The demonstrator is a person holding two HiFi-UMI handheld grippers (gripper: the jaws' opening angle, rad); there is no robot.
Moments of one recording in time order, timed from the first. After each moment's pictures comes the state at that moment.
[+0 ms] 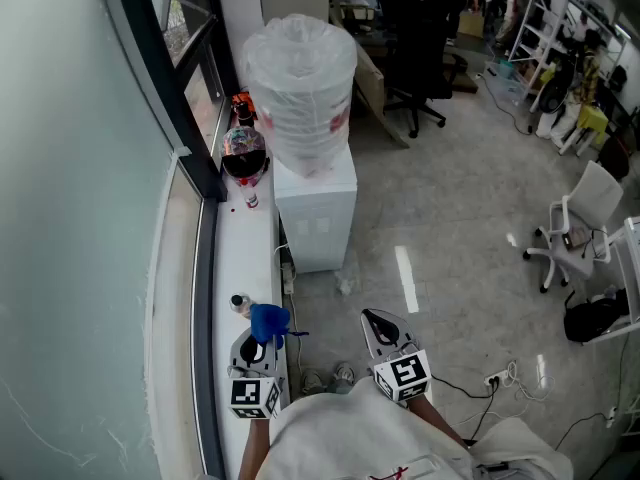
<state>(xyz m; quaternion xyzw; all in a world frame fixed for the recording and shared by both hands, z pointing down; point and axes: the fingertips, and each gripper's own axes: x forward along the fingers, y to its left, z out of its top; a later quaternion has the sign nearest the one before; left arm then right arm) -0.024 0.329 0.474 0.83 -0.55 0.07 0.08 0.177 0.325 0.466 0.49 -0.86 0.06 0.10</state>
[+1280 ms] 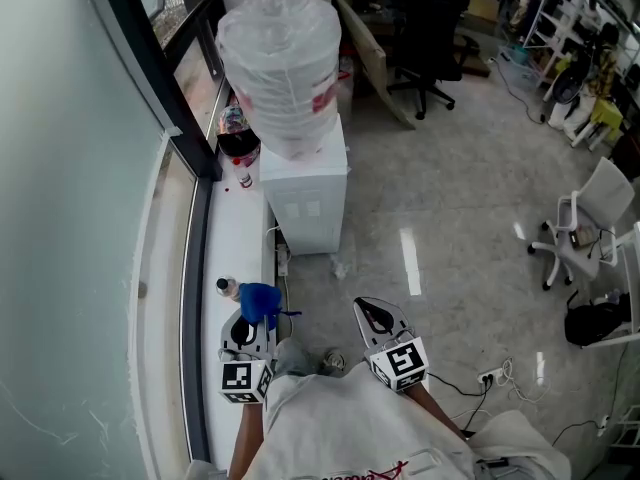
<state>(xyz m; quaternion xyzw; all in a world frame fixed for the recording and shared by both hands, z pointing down) 0.024 0.300 0.474 0.81 -0.58 0.07 0.07 0.222 0.304 0.490 0.44 -0.89 0.07 0.11</state>
